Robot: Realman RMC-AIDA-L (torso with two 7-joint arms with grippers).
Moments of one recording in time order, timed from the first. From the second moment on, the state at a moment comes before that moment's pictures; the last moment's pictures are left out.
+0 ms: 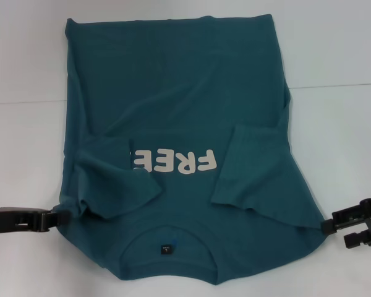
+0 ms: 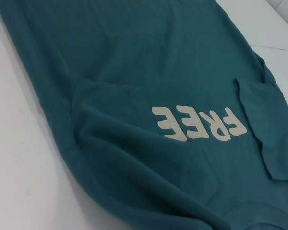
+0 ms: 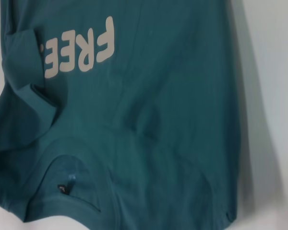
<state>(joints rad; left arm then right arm) -0.32 -2.16 -2.21 -1.28 -0.84 1.43 -2.35 0.63 1.88 -0.61 -0.66 -2.54 -1.67 2.60</state>
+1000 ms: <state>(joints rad) -0.31 -2.16 -2.22 -1.27 -0.87 1.44 -2.33 0.63 1.93 -0.61 -0.66 -2.54 -1.58 2.59</state>
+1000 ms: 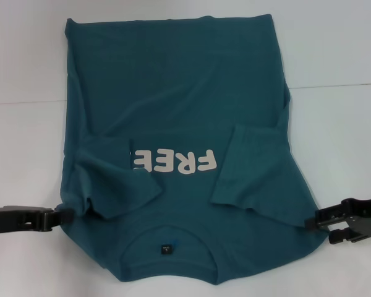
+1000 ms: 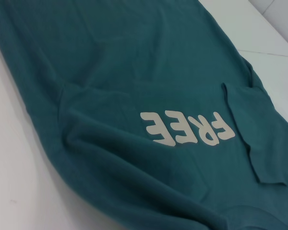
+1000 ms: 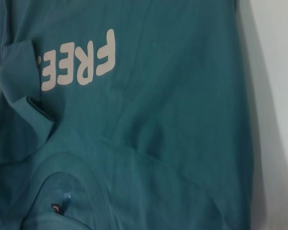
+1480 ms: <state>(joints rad) -0.31 -2.16 -2.22 -1.27 -0.87 1.44 -2.32 0.63 1.94 -0.61 -0.66 -2.54 -1.56 2.59</state>
